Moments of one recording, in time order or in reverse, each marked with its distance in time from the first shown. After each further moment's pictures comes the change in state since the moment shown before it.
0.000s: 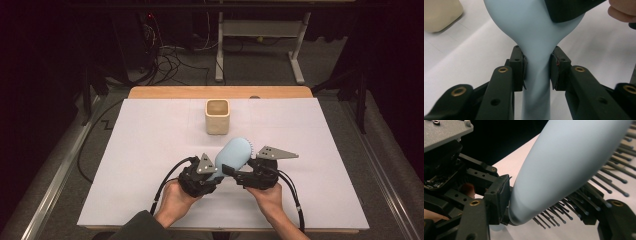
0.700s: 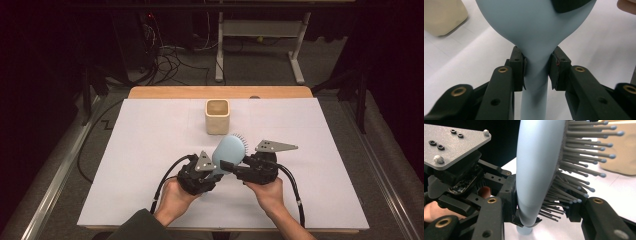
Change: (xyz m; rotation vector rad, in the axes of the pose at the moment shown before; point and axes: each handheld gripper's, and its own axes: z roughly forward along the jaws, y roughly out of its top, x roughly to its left) left arm 0.004 0.003 -0.004 -0.022 -0.002 -0.011; right arm 0.005 0.020 -0.001 0.037 0.079 0.016
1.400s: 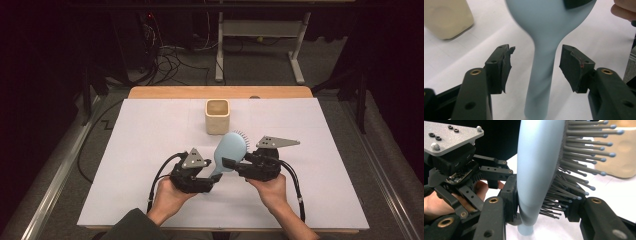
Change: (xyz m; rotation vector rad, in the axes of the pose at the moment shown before) left arm 0.013 -0.011 -0.013 -0.104 -0.038 -0.062; right arm -0.001 0.011 -0.006 0.028 -0.019 -0.026
